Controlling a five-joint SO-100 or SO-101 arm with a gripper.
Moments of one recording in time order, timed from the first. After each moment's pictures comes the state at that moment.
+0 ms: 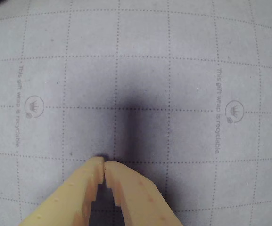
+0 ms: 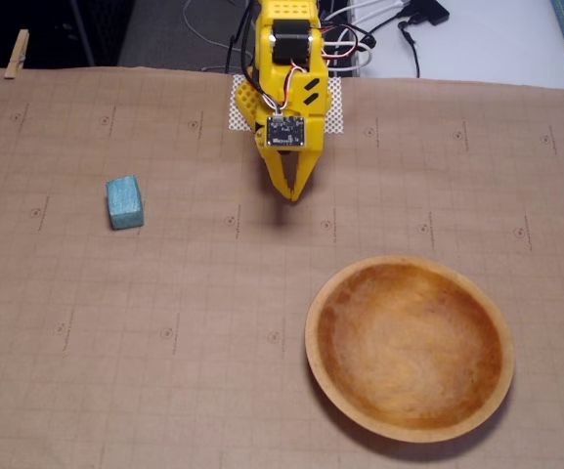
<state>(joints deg) -3.6 191.1 180.8 75.0 94.0</state>
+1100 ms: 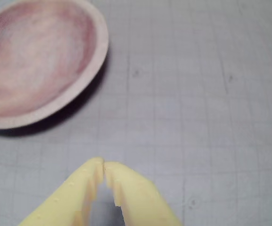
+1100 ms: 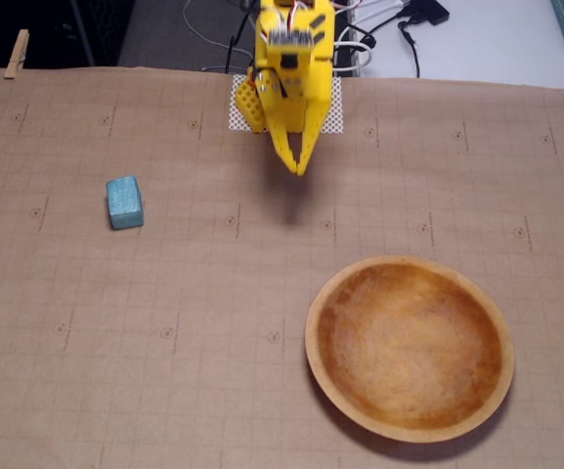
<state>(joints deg) -3.6 191.0 154.5 75.0 94.0</state>
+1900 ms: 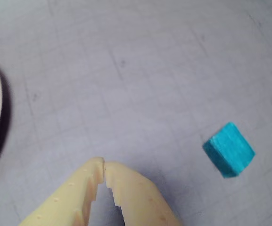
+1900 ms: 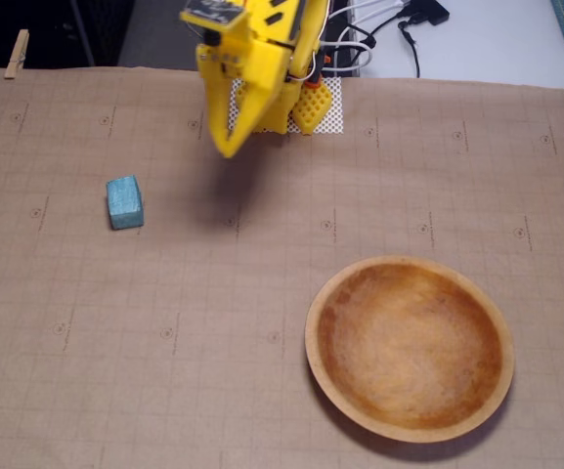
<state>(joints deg) 23.3 157.9 133.2 75.0 94.0</state>
